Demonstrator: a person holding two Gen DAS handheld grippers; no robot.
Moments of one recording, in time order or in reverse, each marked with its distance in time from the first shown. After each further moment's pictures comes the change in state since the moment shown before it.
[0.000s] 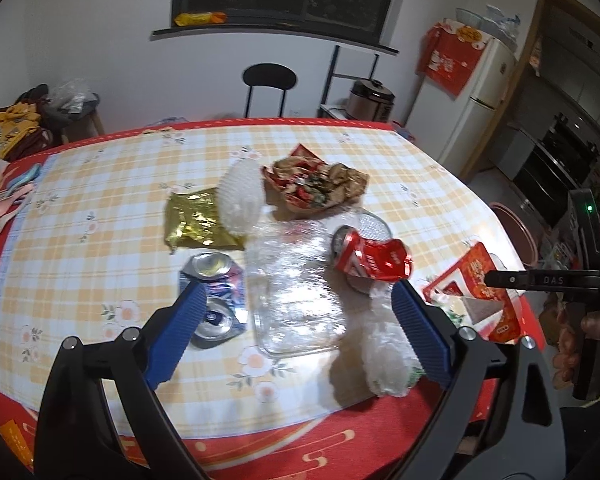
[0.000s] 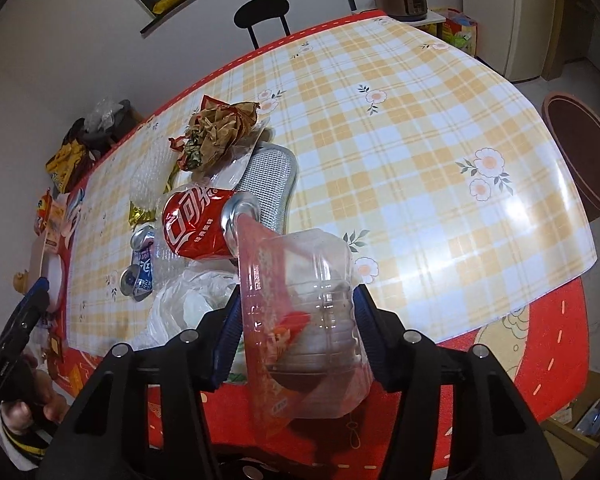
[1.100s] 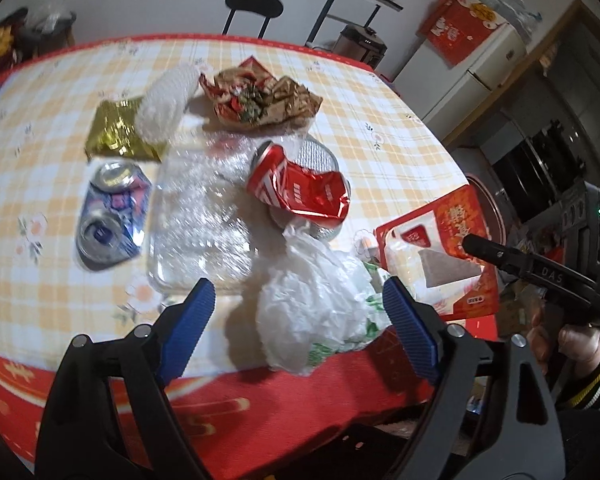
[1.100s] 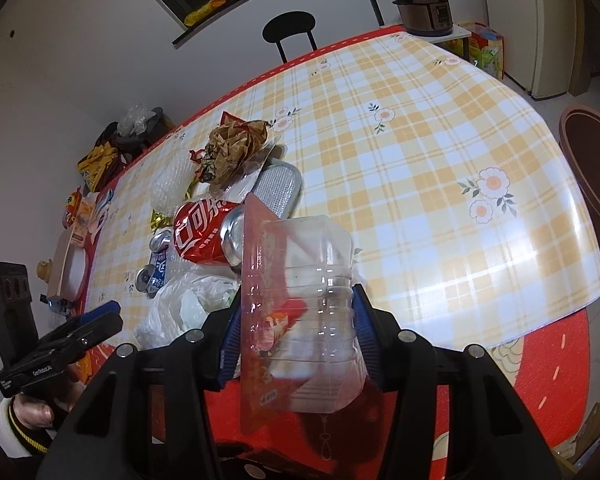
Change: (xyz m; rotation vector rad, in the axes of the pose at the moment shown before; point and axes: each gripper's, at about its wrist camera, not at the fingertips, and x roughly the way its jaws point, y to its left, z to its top) left arm 0.057 -0.059 -0.025 -0.165 0.236 -0.121; right arm -0.012 -0.039 0.004 -0.060 -0.057 0.127
